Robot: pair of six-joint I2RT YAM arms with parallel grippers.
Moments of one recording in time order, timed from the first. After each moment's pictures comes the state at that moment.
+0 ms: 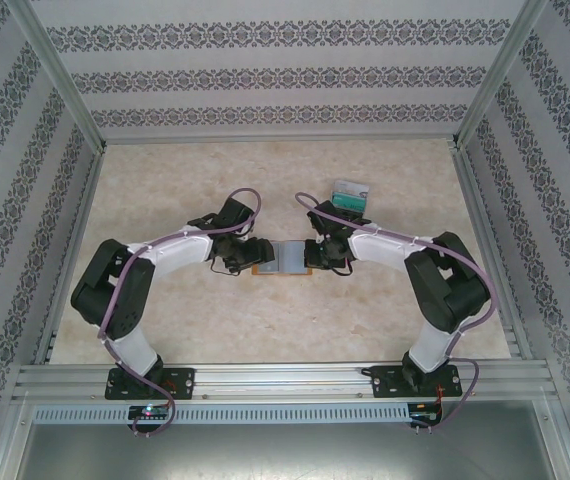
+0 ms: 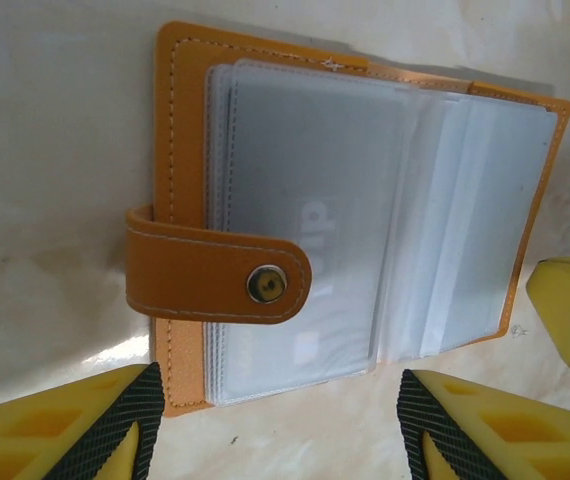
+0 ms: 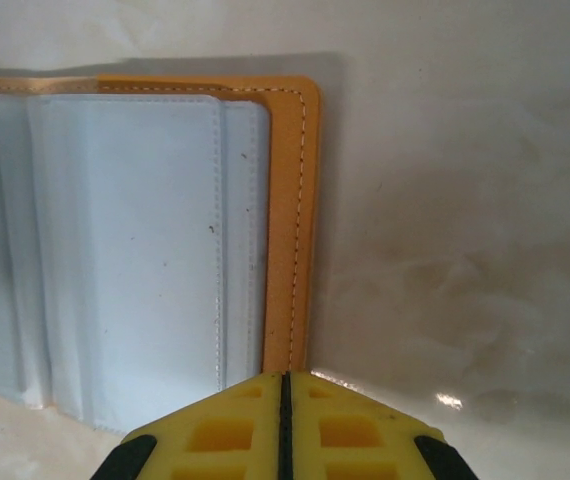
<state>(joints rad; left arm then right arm) -0.50 1.71 1.02 -0.43 0.30 -0.73 0.57 1.75 1.01 -0.45 -0.14 0.60</state>
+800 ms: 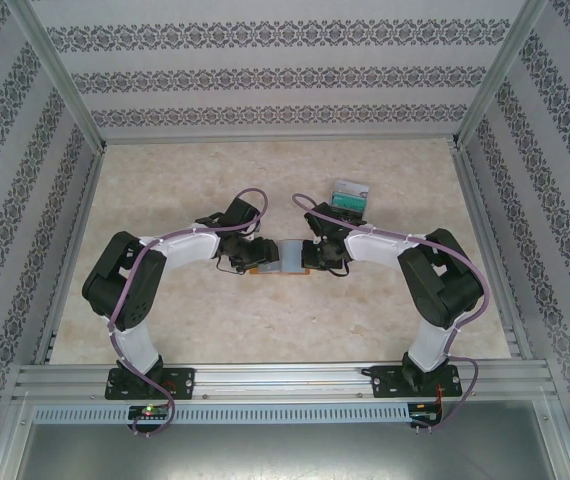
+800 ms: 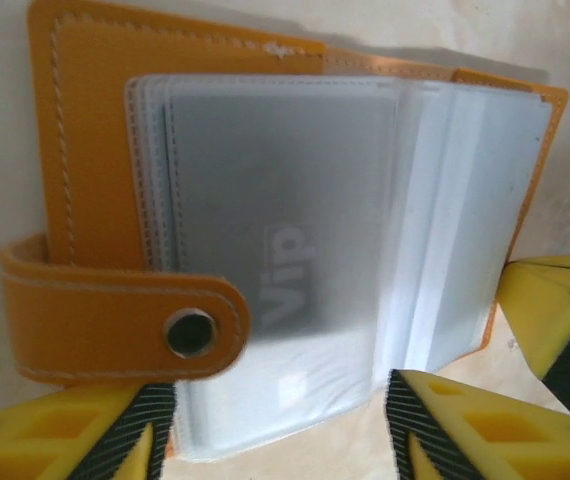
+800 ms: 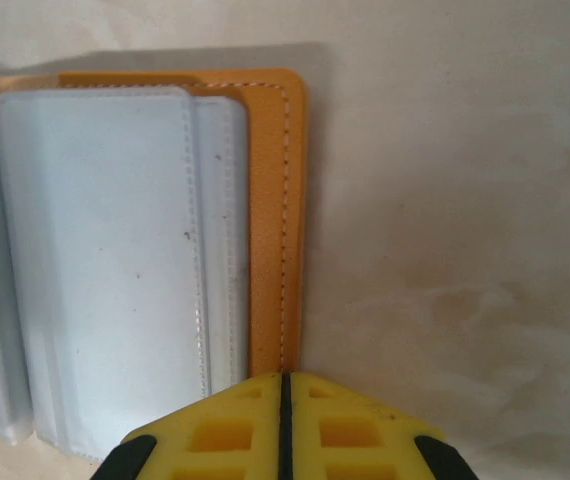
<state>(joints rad) -0.51 1.79 1.05 -0.38 0.34 -0.72 0.58 1.79 1.01 -0.41 -0.14 0.63</state>
